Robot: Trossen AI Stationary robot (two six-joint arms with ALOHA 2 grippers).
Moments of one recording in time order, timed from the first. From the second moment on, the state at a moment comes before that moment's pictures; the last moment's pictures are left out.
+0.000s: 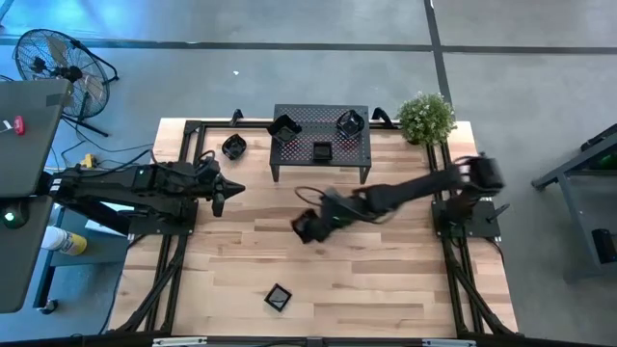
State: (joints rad) left arm -0.03 0.49 0.56 -0.46 -0.21 -0.58; right arm 0.13 1.73 1.15 -0.36 0.07 1.04
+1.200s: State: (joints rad) left arm -0.03 1.02 0.56 -0.34 -0.20 -0.75; right arm 0.00 1.77 1.36 -0.42 0.07 0.58
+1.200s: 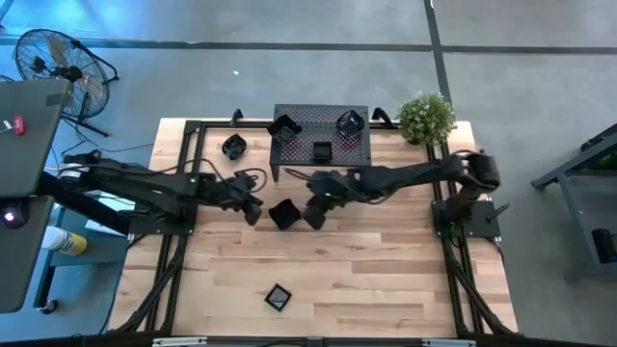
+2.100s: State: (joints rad) left arm 0.07 1.51 0.67 -0.15 -0.03 -0.66; right arm 0.01 1.33 0.84 -0.05 0.12 0.58
